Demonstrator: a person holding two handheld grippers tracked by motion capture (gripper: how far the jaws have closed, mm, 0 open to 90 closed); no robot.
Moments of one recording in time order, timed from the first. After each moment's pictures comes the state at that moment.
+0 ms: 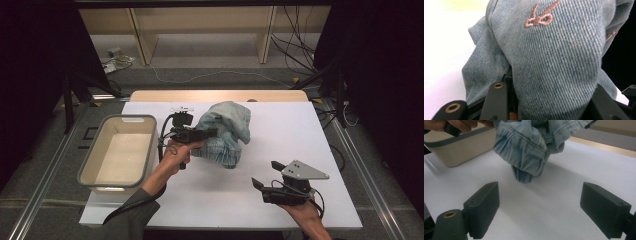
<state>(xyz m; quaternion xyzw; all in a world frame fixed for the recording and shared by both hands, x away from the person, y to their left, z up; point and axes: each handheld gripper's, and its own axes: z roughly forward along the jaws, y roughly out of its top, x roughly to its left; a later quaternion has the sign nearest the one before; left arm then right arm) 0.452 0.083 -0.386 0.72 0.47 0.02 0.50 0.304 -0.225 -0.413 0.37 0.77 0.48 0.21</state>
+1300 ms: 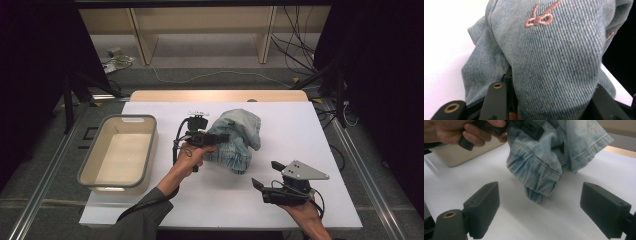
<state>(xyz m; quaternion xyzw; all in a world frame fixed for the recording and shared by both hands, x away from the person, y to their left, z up) 0.459 0.046 -0.407 0.74 0.48 0.00 0.47 0.304 -0.225 -0.413 0.37 0.77 0.48 0.21</state>
